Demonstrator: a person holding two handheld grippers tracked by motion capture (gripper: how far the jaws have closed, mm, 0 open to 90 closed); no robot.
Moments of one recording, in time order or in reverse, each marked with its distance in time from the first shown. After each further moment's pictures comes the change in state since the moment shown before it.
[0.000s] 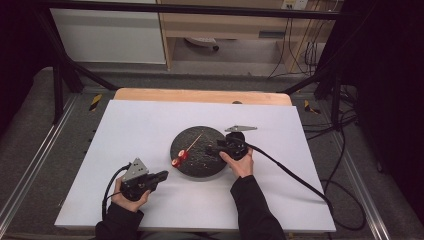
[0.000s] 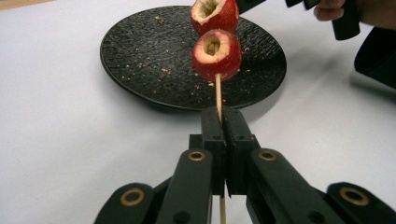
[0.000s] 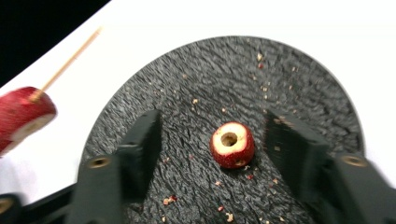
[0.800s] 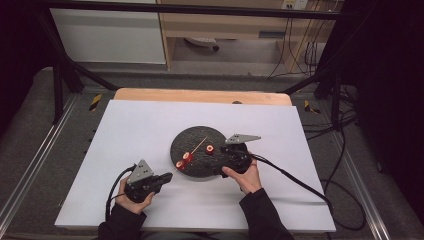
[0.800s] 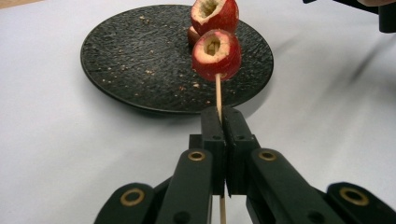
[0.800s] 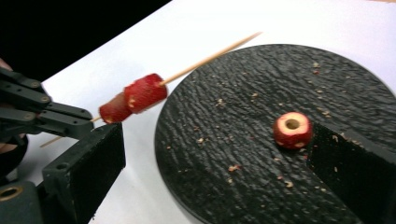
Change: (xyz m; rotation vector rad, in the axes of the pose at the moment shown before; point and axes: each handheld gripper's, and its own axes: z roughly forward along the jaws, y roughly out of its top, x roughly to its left) left arm -0.011 0.002 0.006 0.008 -0.022 0.023; right arm 0.037 -0.013 -0.037 -0.004 0.108 -0.103
